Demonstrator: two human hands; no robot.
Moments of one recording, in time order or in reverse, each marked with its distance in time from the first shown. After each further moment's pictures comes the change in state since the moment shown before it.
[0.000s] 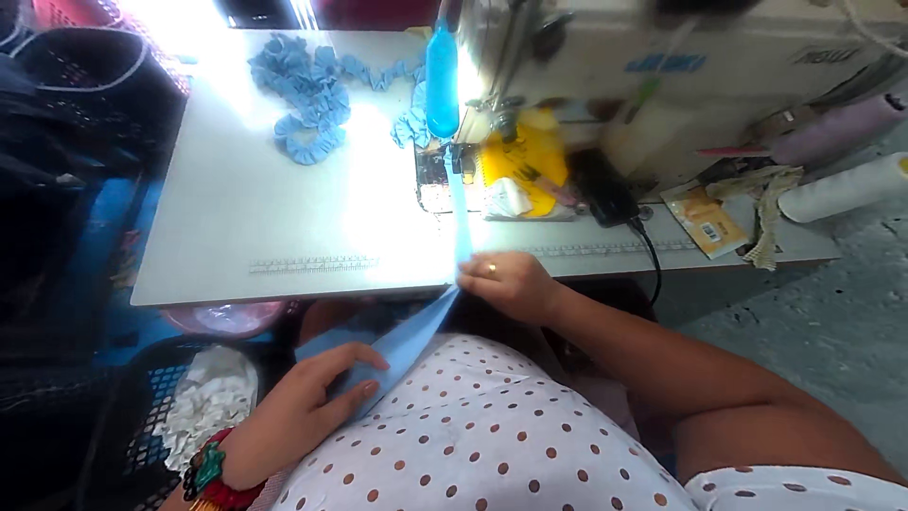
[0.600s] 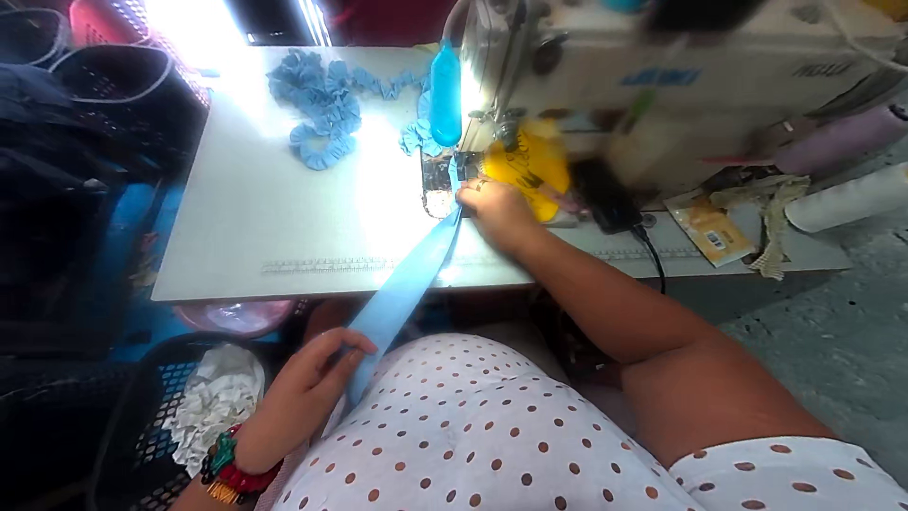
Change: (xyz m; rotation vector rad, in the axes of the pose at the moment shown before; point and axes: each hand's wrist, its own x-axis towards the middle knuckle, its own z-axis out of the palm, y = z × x) left_hand -0.003 -0.002 0.006 -0.126 0.233 -0.067; right_hand 0.061 0.082 0.018 -0.181 -0.117 0.405
